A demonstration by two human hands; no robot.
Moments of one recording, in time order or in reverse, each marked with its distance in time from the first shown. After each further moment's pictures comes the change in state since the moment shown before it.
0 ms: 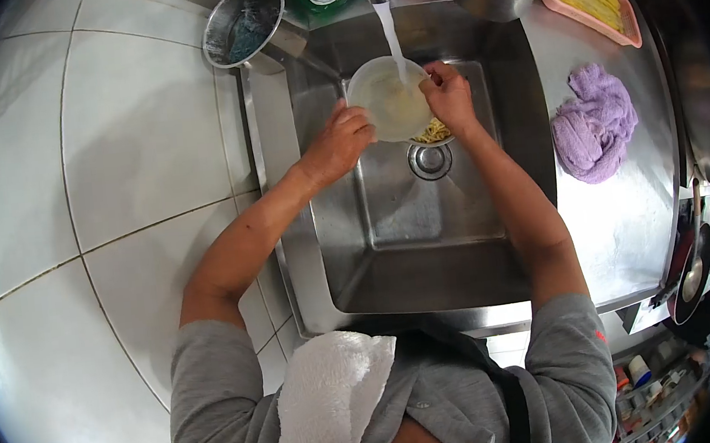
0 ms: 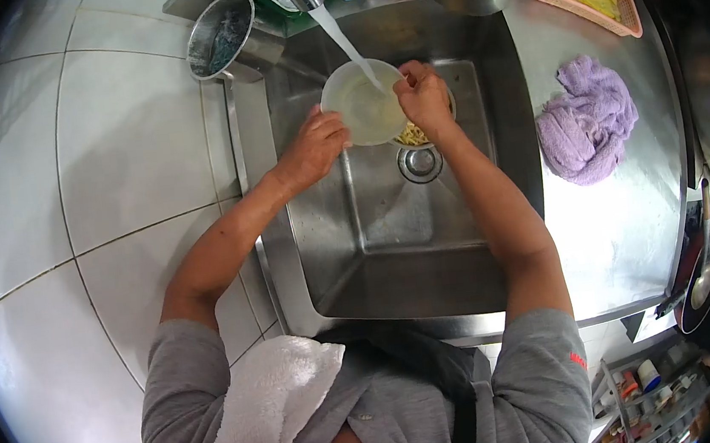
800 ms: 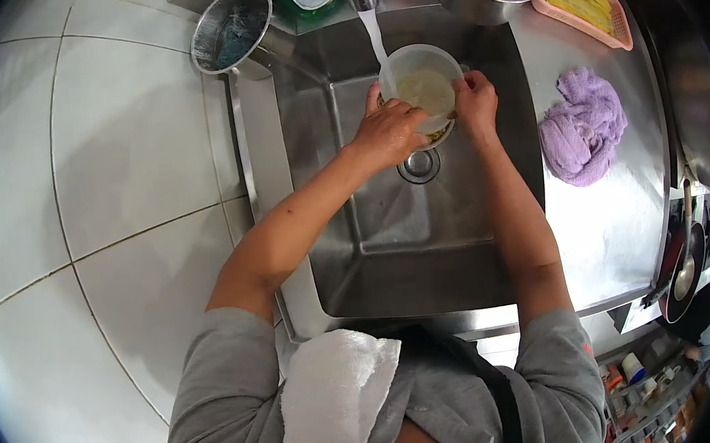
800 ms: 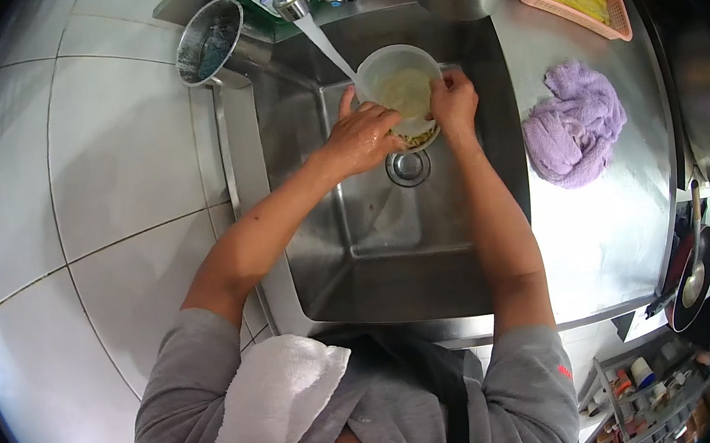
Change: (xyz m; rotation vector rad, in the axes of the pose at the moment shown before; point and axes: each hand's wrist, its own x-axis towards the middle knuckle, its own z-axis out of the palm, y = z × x) left_hand 0.082 0.038 0.040 -0.118 -0.182 -0.255; right_hand -0.001 0.013 -0.047 0.130 0.184 0.286
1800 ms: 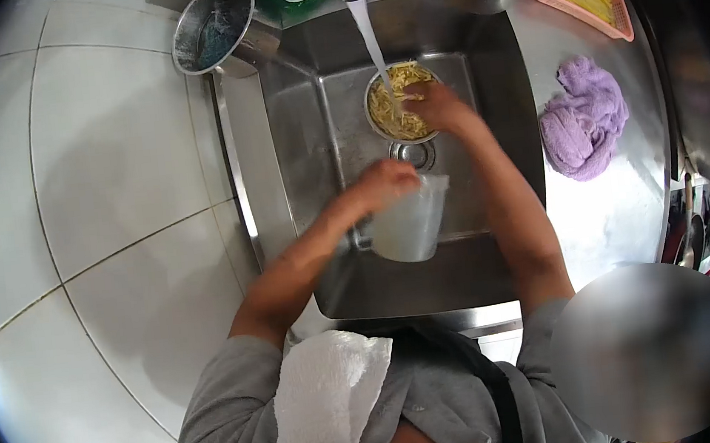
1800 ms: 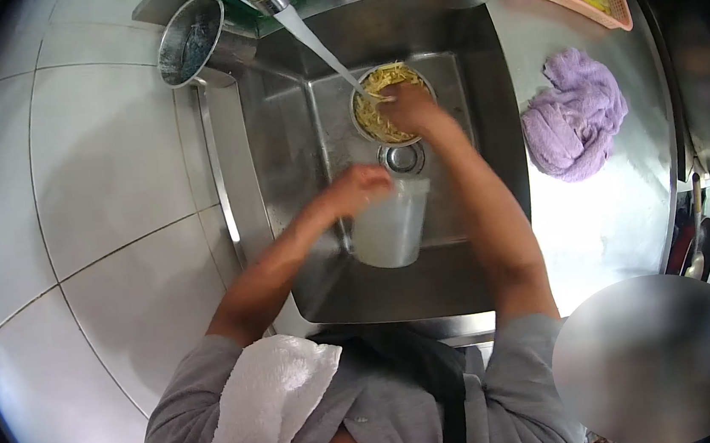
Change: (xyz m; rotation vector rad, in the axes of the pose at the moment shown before) left_hand -0.070 0.005 0.066 -0.785 -0.140 -0.170; right_hand 0.000 0.000 0.024 -0.562 -0.652 -0.202
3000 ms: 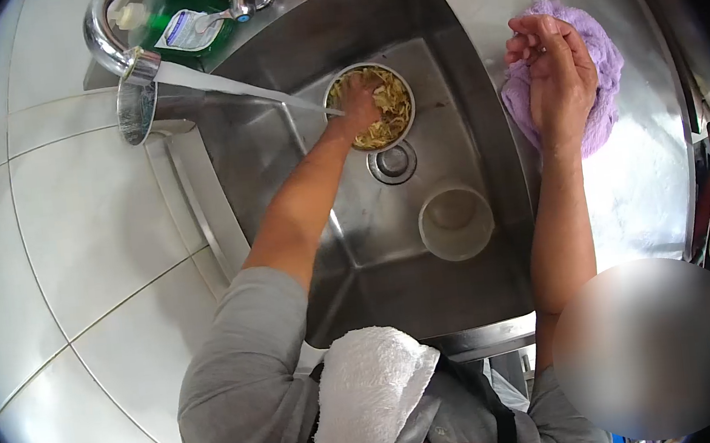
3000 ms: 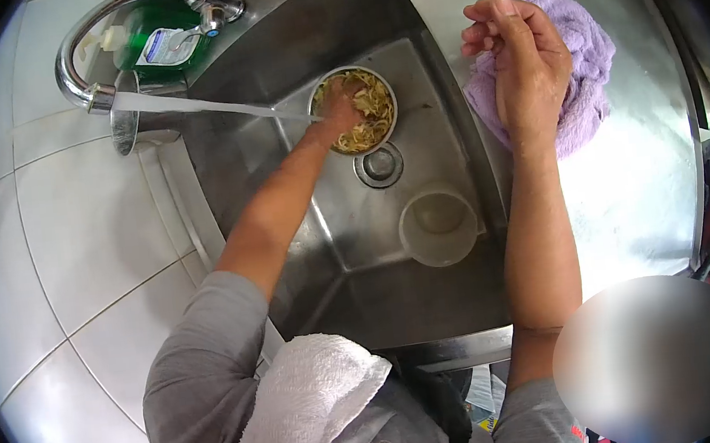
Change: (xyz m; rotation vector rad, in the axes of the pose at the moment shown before) left_hand 0.196 -0.094 -0.015 0.926 0.142 -0.165; right_hand -0.101 0.066 -0.125 1.234 0.868 -0.461
